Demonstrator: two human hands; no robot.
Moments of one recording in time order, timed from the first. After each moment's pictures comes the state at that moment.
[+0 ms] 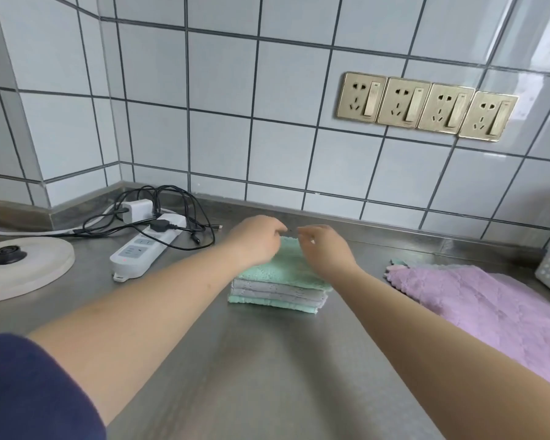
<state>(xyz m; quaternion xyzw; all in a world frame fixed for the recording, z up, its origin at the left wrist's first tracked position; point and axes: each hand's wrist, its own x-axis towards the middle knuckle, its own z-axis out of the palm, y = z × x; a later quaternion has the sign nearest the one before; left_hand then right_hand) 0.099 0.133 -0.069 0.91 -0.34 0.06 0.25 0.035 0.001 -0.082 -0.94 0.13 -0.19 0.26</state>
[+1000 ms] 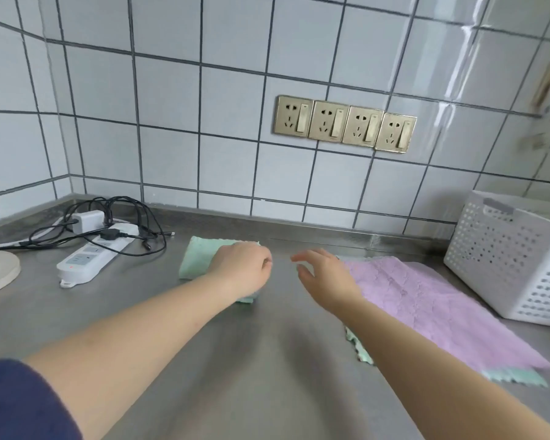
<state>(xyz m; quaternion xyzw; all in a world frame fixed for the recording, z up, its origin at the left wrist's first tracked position) 0.017 0.094 -0.075 0.89 -0.40 0.15 0.14 -0.077 -0.056 -0.085 -0.95 0.11 -0.22 0.18</state>
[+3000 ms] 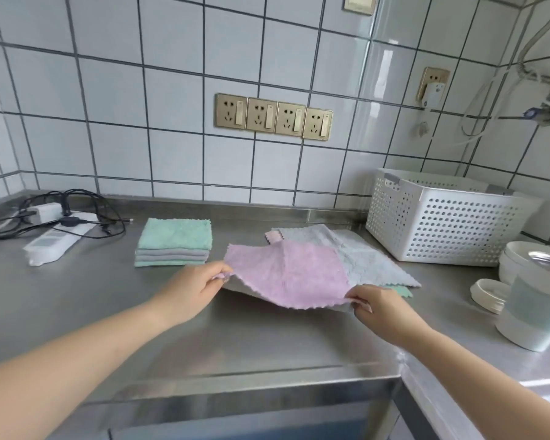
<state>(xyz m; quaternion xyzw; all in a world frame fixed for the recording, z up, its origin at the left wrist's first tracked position) -0.109 0.152 -0.103 0.80 -0.50 0.07 0.32 -0.336 -0.102 -0.096 -0.96 0.20 -0.14 0.13</state>
